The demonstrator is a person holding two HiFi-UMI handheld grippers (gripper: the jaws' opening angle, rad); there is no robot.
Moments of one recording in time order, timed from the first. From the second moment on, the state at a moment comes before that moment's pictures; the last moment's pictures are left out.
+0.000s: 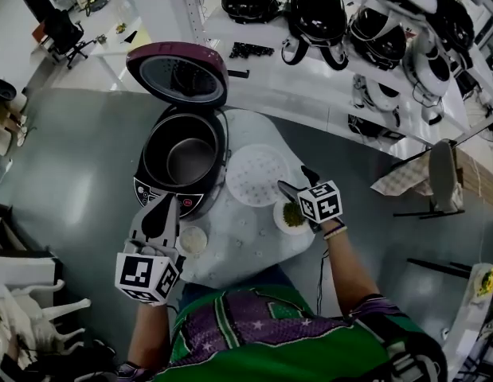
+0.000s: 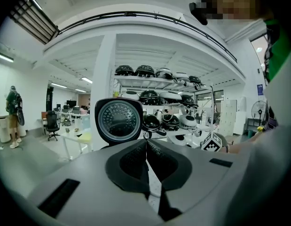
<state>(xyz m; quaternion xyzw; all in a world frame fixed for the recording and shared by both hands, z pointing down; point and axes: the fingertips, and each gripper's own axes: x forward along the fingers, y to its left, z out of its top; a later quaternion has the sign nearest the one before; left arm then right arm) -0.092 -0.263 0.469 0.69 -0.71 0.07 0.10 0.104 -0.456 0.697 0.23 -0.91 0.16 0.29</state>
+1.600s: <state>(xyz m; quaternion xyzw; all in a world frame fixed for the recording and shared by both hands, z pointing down) -0.140 -0.205 0.502 0.60 -0.78 0.08 0.17 0.091 -0.524 0.835 0.31 -0.82 0.25 0.41</state>
